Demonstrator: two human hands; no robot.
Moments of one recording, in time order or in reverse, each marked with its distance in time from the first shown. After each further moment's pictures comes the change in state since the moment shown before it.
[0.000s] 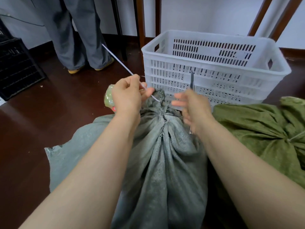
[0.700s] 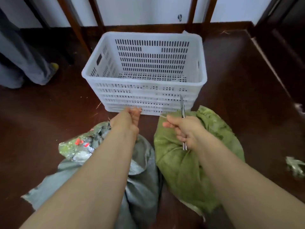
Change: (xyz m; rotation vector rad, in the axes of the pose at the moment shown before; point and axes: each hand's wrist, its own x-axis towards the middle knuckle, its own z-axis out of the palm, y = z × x) left_hand -0.016 0.037 0.180 -0.043 0.126 -0.733; right_hand -0.015 -0.113 -0.152 0.219 0.095 0.397
